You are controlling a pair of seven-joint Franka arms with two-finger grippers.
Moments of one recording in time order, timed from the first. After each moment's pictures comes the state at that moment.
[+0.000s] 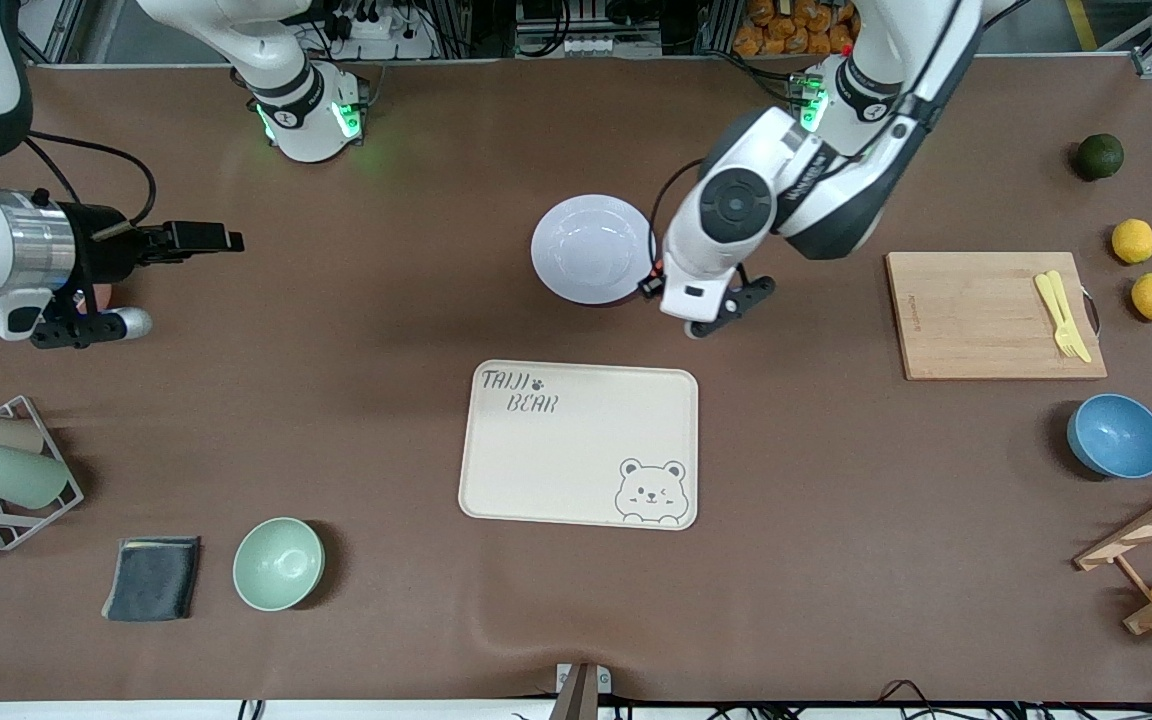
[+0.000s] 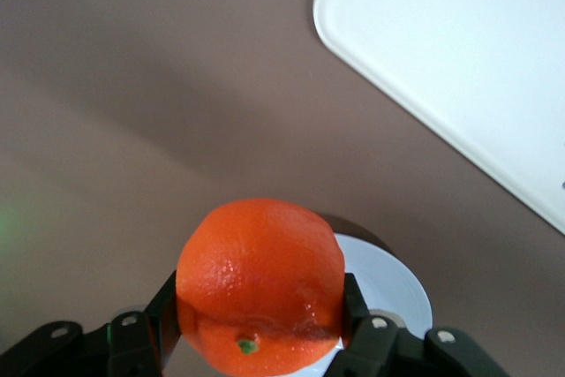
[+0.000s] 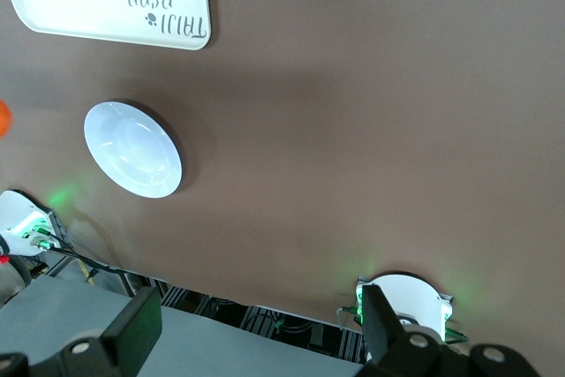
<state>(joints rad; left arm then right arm) -0.25 0.35 -0.50 -1.88 -0.05 2.01 -1.30 0.11 0.21 -0.08 -1.45 0.36 1.20 0.03</state>
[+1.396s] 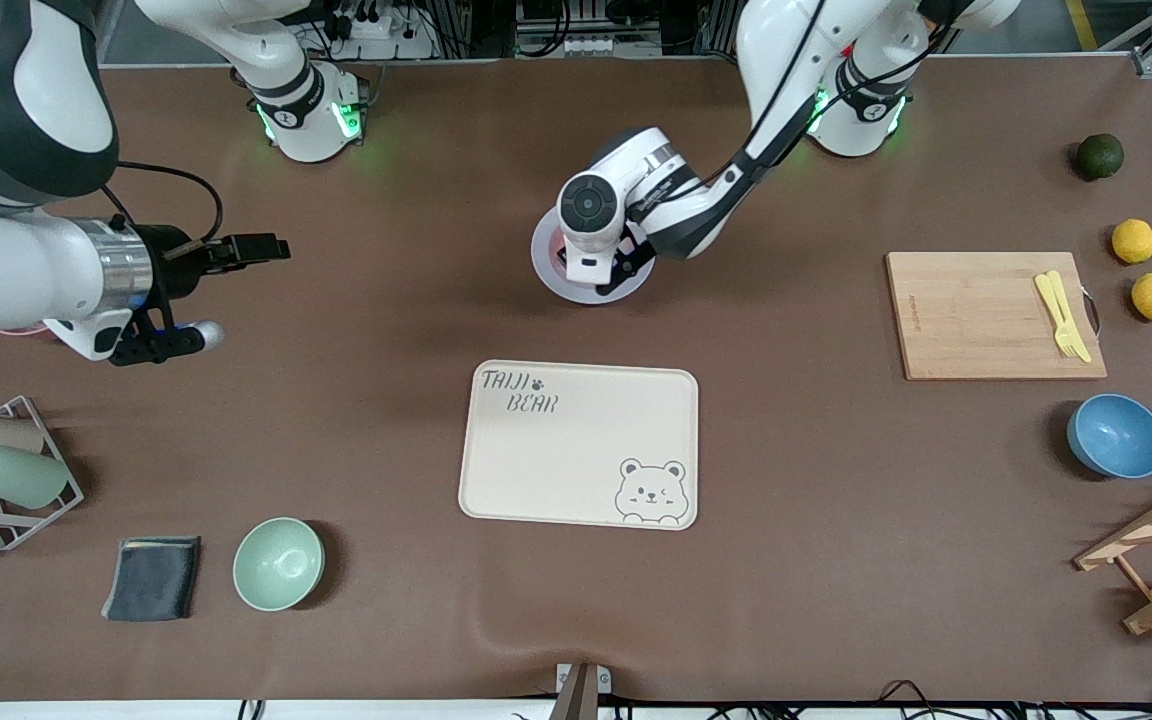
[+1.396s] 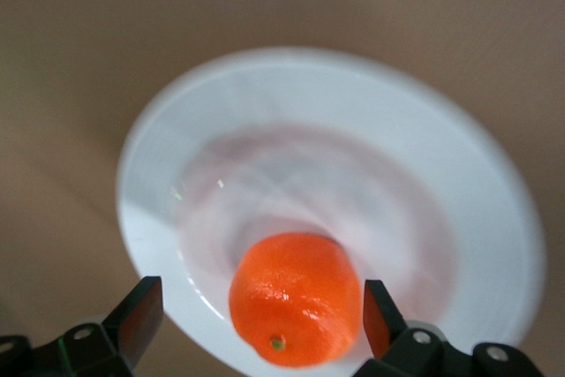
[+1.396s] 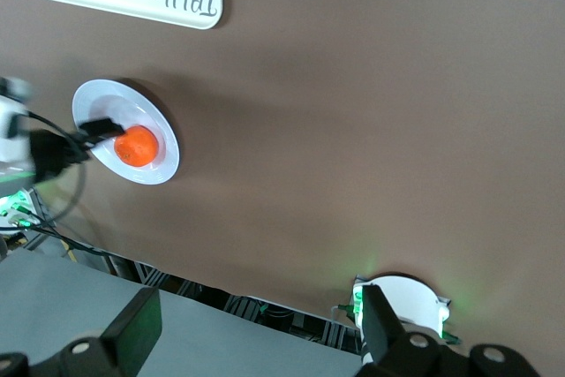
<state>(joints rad) -0.46 0.54 -0.48 -1.84 -0.05 2.08 -1.59 0.18 0.27 -0.08 -1.44 0.35 1.21 -0.01</state>
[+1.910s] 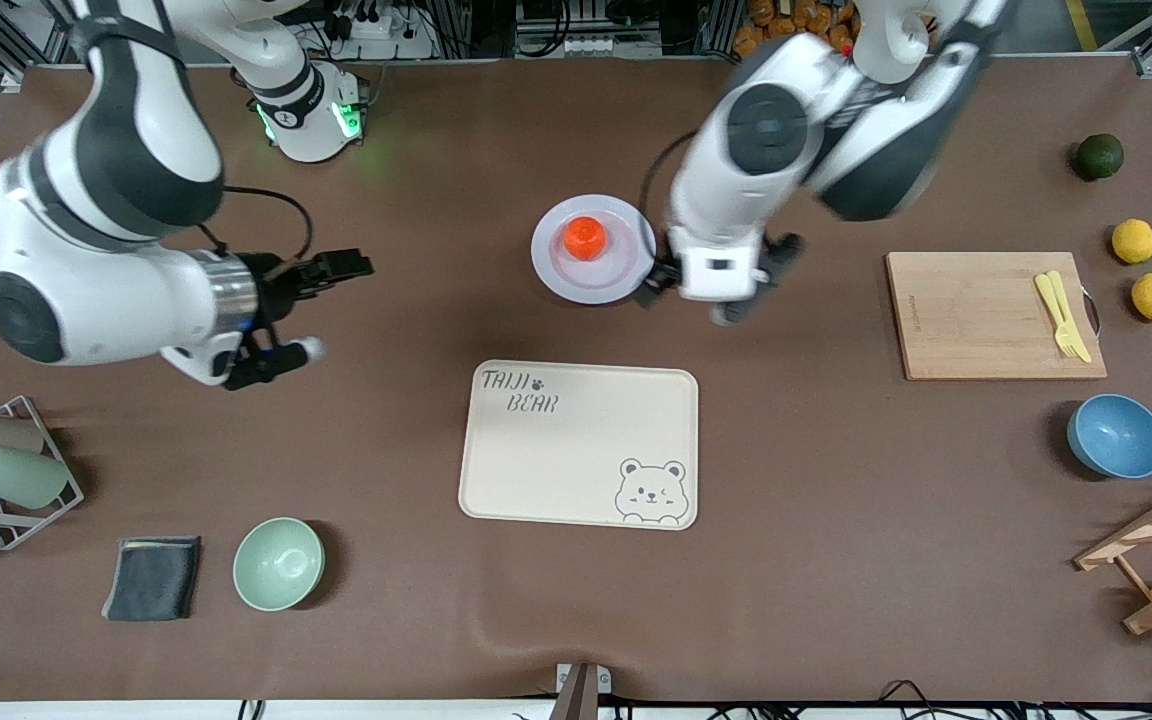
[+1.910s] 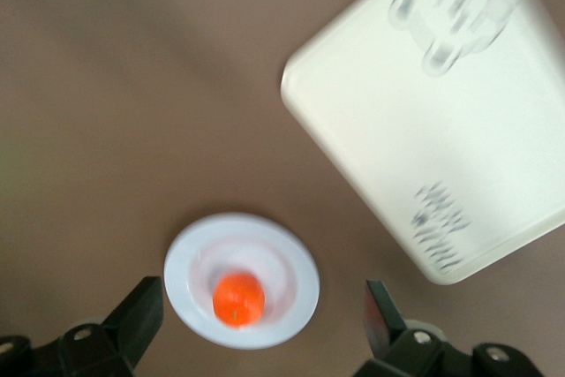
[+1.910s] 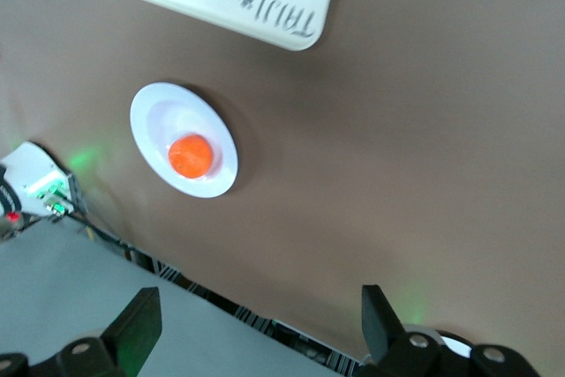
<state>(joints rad) -0.16 0.29 -0.47 -1.54 -0.03 1.76 -1.41 0.31 0.36 -0.08 -1.45 0.48 1.32 -0.03</state>
